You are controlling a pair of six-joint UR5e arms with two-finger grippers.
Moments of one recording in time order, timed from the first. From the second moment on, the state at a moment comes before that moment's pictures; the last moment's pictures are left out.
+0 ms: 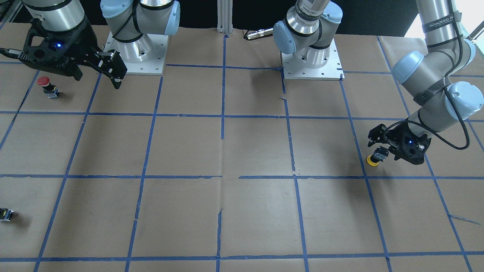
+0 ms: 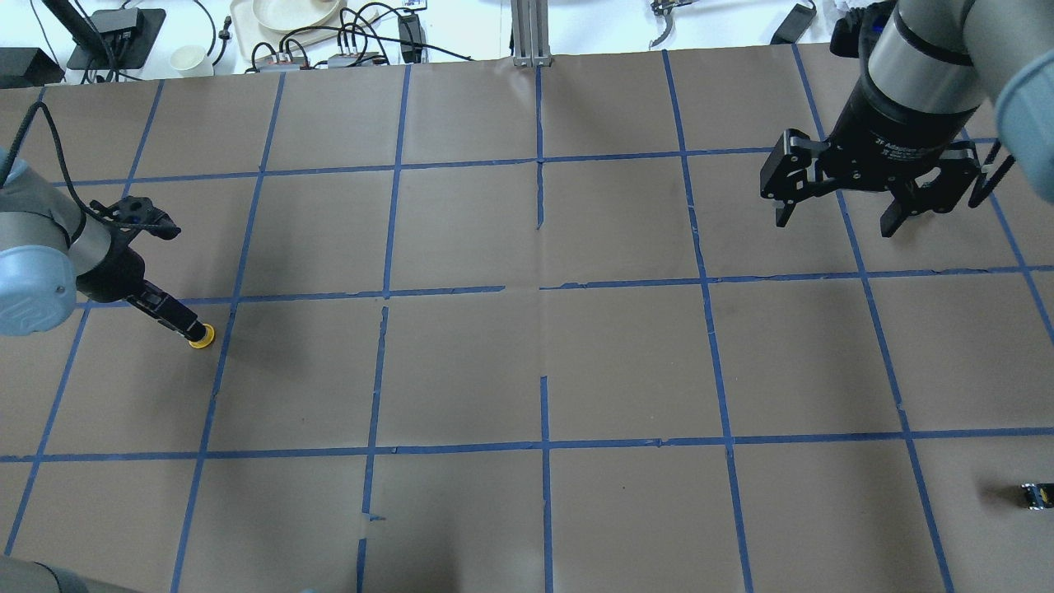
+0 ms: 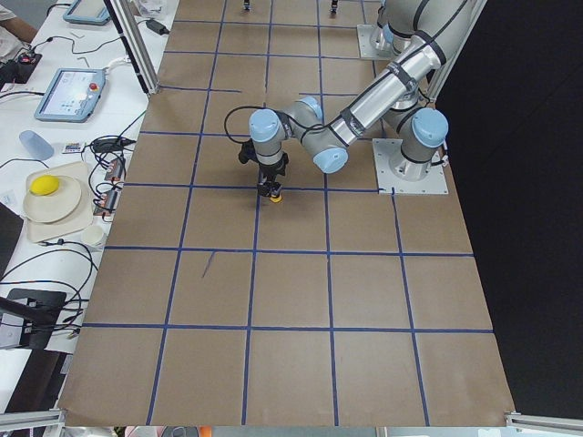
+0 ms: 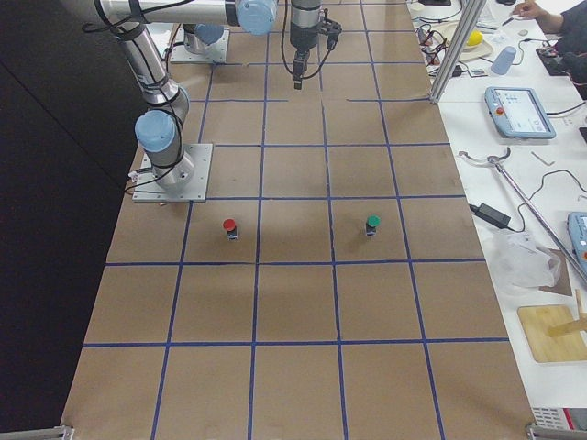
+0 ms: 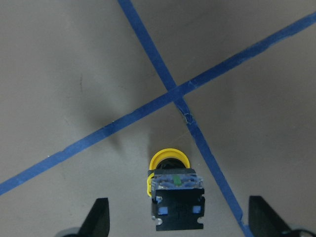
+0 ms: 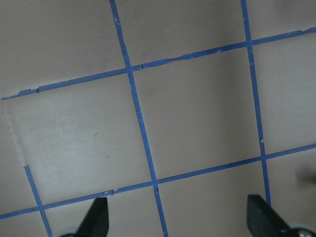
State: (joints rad) left arm -1.03 -1.83 -1.97 -1.01 1.57 1.04; right arm 1.51 -1.66 1.65 -1.53 -1.62 0.14
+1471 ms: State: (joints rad) left arm -1.10 -1.74 -1.91 -1.21 1.36 0.97; right arm 1.51 -1.66 1.65 -1.49 -1.62 0.15
